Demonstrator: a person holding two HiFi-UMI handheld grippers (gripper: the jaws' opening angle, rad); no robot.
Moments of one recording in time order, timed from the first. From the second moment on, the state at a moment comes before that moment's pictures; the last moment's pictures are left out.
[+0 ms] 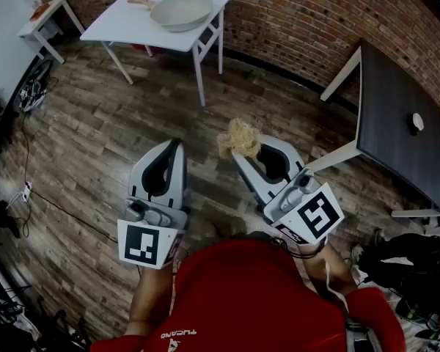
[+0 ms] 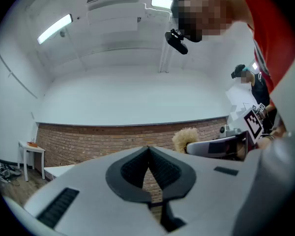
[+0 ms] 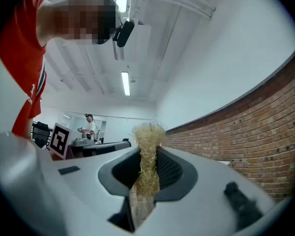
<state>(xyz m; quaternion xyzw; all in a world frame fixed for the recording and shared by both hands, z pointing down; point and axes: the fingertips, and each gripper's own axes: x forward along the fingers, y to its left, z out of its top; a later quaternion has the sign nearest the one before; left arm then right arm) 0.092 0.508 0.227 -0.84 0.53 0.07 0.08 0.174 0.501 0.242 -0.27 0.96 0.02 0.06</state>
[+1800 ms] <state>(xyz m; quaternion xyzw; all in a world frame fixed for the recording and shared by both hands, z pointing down) -0.010 0.449 0.226 -0.84 0.53 0.09 0.09 0.102 0.443 0.241 -0.29 0.95 0.01 0.08</state>
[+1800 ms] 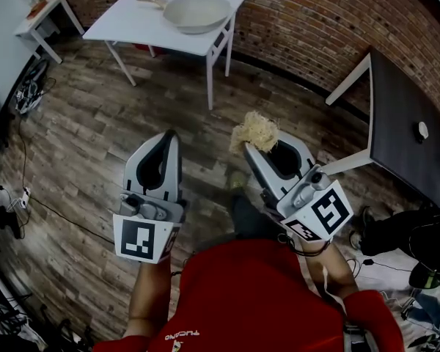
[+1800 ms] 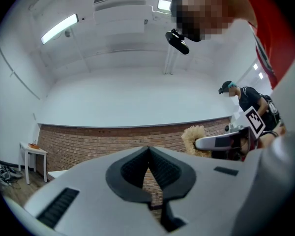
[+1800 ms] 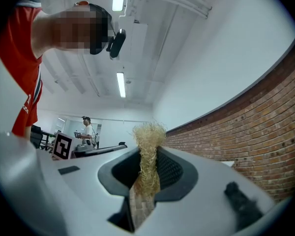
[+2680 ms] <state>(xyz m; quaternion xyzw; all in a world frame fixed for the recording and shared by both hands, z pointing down) -0.018 0.212 0.237 -0.81 0.57 0.05 0.09 0.106 0.197 0.247 -0.27 0.96 0.01 0.08</state>
